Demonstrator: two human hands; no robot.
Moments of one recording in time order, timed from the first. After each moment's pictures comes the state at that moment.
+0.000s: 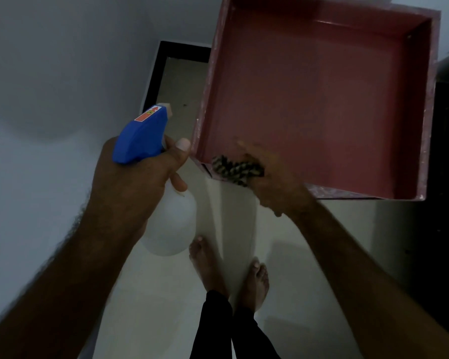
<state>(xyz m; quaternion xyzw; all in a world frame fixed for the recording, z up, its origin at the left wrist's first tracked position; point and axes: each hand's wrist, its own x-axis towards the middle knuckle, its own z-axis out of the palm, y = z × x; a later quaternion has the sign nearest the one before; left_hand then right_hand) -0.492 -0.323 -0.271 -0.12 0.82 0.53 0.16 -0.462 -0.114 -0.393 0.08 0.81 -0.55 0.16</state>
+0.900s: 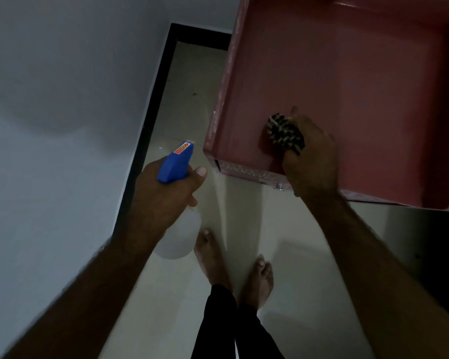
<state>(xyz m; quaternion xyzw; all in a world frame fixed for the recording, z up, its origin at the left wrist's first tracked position) -0.488 -0.346 -0.359 -0.18 0.84 0.46 0.23 -0.485 -0.092 -0.435 0.13 0.92 -0.36 -0.08</state>
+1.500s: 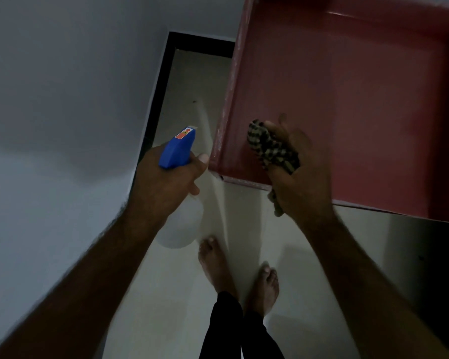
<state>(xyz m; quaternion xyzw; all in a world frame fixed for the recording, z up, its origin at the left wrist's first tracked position) -0.540 -0.344 -0.349 -0.14 0.85 0.46 0.23 -0.487 -0.130 -0.405 0.13 0.82 -0.55 -0.06</state>
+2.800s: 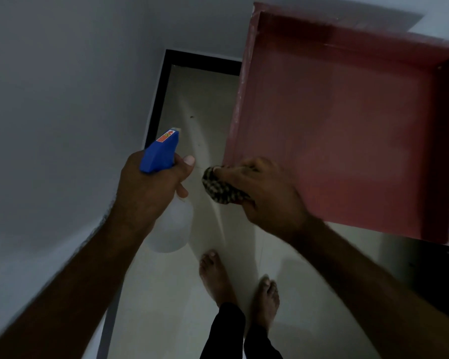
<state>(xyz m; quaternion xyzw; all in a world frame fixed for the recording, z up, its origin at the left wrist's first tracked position) -0.596 -0.363 -0.325 -0.16 0.84 0.47 0.22 -0.535 -0.151 -0.411 -0.18 0.93 -0.31 -0.03</state>
